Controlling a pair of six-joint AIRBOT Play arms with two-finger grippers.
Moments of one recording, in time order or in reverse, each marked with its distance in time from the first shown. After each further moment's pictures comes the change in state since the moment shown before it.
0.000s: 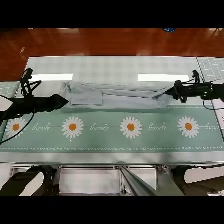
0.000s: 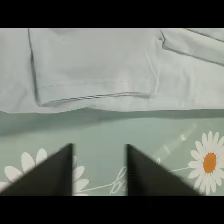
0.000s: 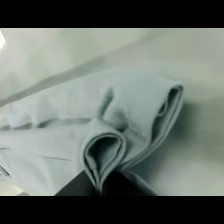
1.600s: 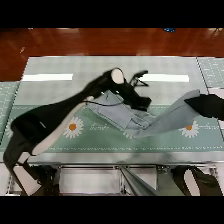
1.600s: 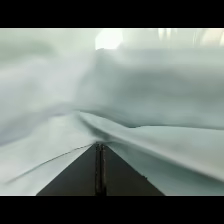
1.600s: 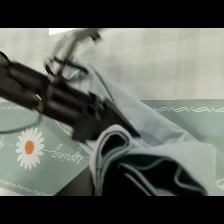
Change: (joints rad) left arm -0.767 -0.978 1.078 -0.094 -0.261 -0.187; right arm 0.065 1.087 -0.222 -0.144 0.266 0.212
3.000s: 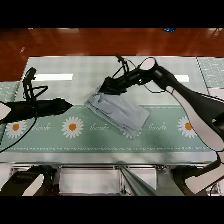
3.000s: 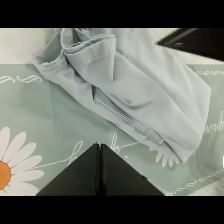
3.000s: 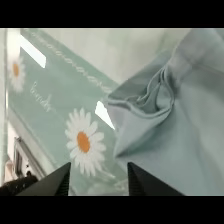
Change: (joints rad) left arm 0.637 1.111 -1.078 0.117 0.212 0.047; right arm 0.697 -1.201 0.617 0.220 -0.246 -0.073
